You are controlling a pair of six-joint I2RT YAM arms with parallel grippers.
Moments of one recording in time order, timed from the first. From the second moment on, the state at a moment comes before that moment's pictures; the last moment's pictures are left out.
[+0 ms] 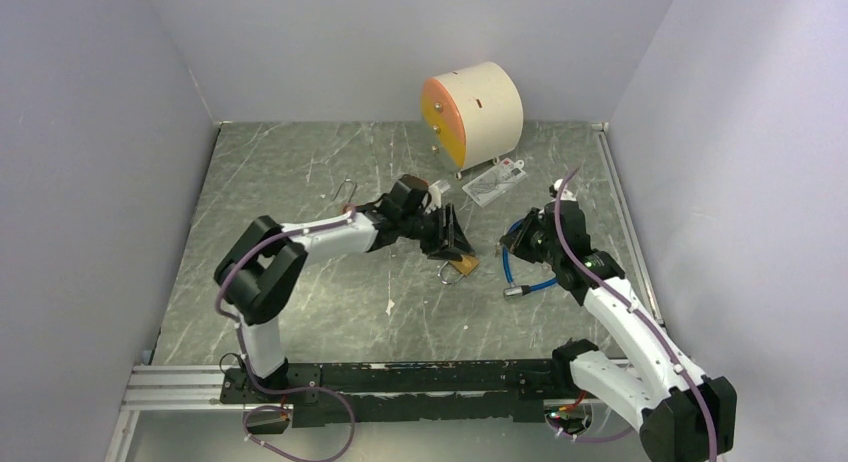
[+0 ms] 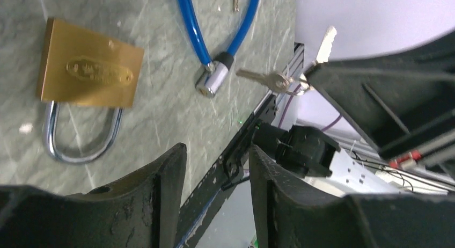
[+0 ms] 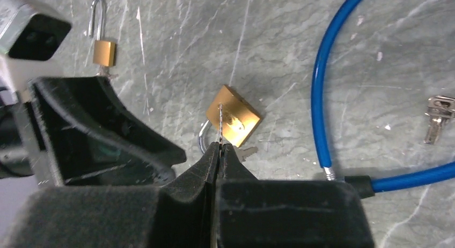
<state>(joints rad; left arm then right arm) -0.75 1.78 1.12 0.03 0.59 -0.95 0.32 0.92 0.68 -0.38 -0.06 0.69</state>
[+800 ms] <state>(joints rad) -0.78 2.06 1.45 -0.56 0.41 -0.85 0.20 0.89 0.64 -0.39 -0.14 0.65</state>
